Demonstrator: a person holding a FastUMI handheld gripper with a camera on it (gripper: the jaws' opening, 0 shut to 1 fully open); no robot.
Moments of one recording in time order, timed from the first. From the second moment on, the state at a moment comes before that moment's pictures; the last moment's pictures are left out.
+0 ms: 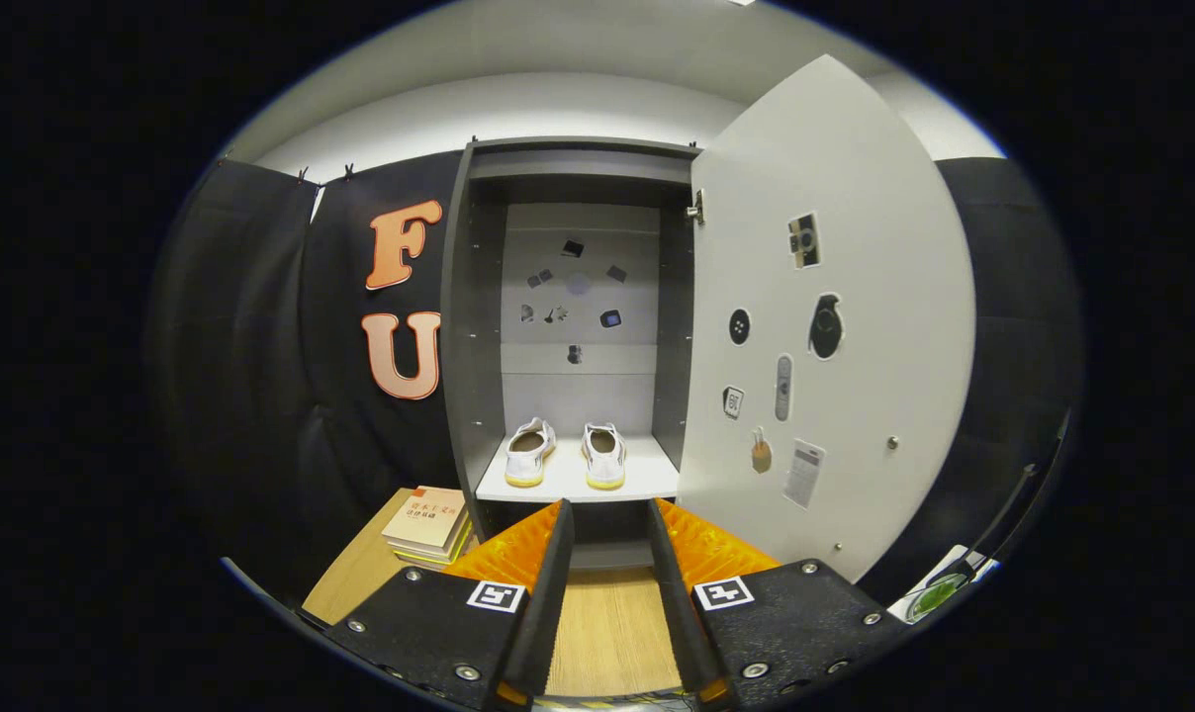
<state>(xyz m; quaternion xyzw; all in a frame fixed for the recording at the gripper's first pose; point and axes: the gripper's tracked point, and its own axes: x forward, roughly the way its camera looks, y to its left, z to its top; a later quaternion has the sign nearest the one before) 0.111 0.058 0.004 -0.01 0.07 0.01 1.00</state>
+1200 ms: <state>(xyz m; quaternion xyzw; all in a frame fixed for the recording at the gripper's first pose) 0.099 -0.154 -0.063 0.07 0.11 -0.09 0.99</state>
